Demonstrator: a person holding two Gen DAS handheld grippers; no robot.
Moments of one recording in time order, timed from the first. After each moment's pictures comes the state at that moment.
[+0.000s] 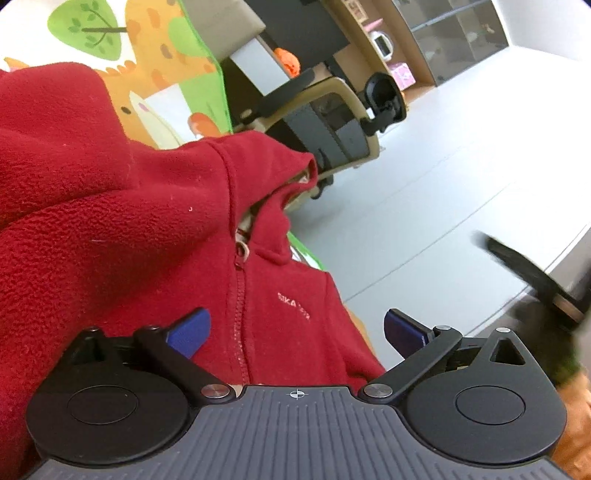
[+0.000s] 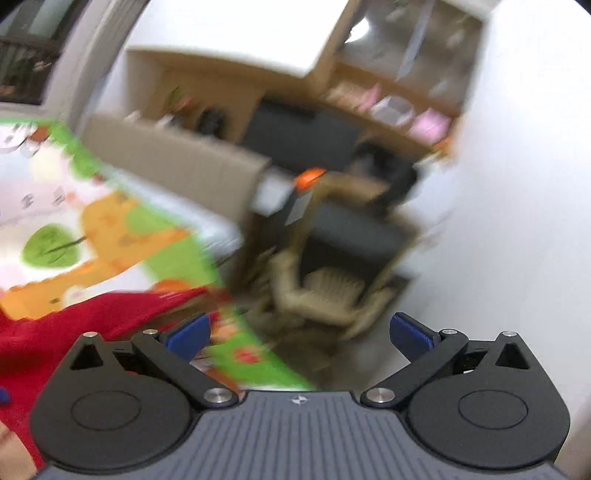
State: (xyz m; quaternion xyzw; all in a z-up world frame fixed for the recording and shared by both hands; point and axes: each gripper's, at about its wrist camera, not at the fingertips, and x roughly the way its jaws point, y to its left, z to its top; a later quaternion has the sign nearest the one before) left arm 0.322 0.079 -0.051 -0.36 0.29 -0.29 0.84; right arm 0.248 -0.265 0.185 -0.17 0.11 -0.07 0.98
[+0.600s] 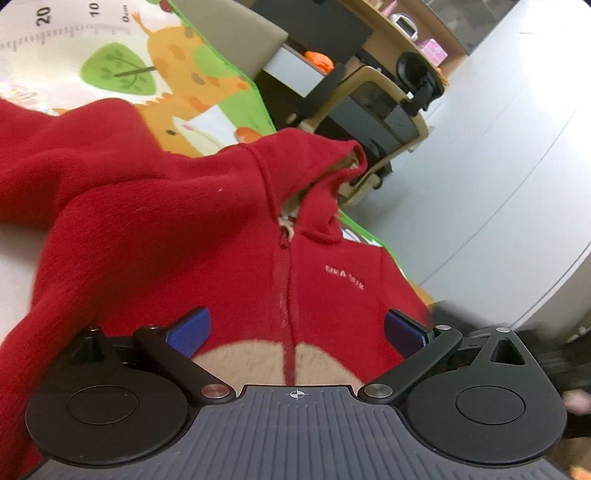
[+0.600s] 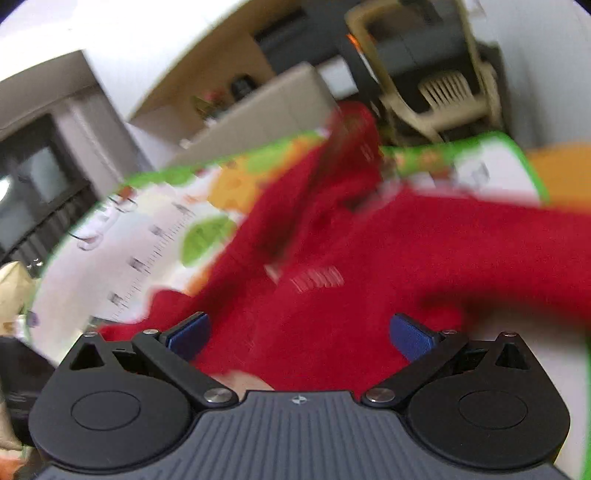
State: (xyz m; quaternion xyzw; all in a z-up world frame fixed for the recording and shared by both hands) left arm 0.277 0.063 -0.035 -0.27 0.31 -0.19 0.89; right arm 0.277 -0.208 -0.030 0.23 0.30 0.15 0.92
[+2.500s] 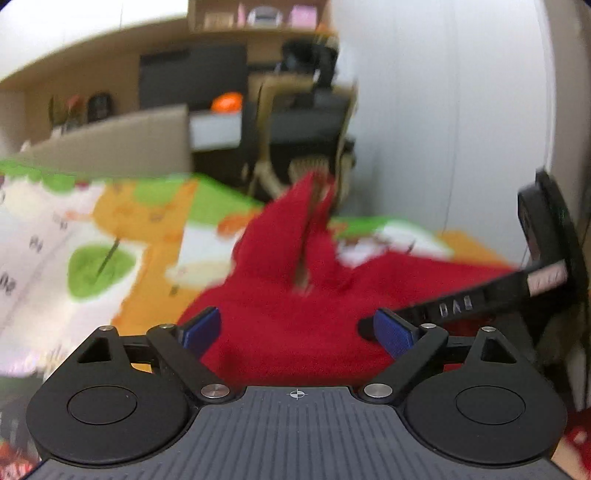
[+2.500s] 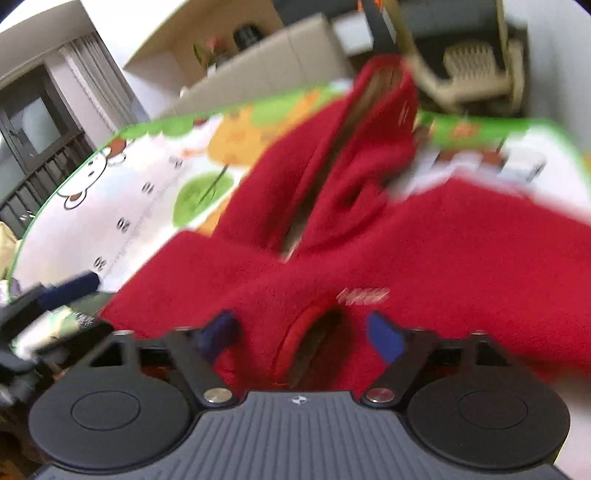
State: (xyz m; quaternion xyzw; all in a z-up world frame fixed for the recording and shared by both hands) left arm 0.294 0.059 0.037 0.08 0.25 -0.21 0.94; right arm 0.327 -0.151 -0.017 0.19 0.37 0.19 0.89
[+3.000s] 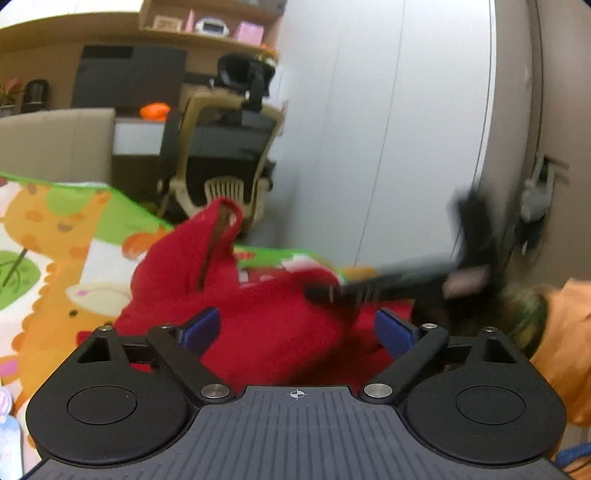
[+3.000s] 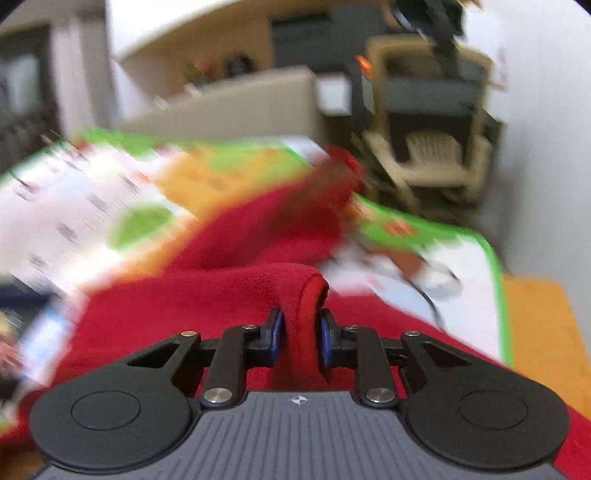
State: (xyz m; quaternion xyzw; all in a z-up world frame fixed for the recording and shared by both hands) left arm 0.295 0.049 0.059 -0.02 0.21 -0.35 0.91; right arm 0.338 -0.197 0.003 0.05 0.33 0.06 0.94
